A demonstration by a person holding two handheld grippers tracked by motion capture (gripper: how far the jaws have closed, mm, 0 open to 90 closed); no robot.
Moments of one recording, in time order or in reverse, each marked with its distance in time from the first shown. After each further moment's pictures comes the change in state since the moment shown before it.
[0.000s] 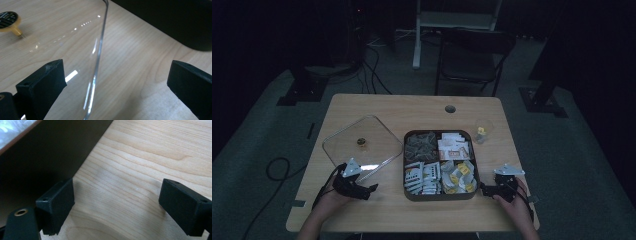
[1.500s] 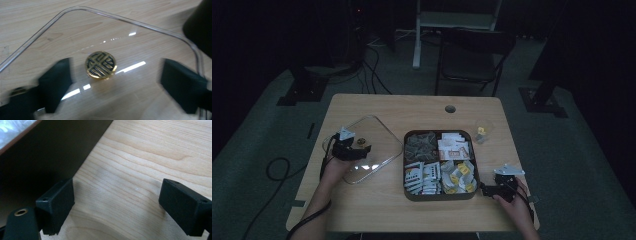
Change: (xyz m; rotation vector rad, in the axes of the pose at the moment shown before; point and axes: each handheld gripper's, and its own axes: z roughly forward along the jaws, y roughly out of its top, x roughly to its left) left arm 0.093 0.039 0.049 -0.057 0.190 -0.212; right arm 0.000 0.000 0.000 0.001 -0.001 -0.001
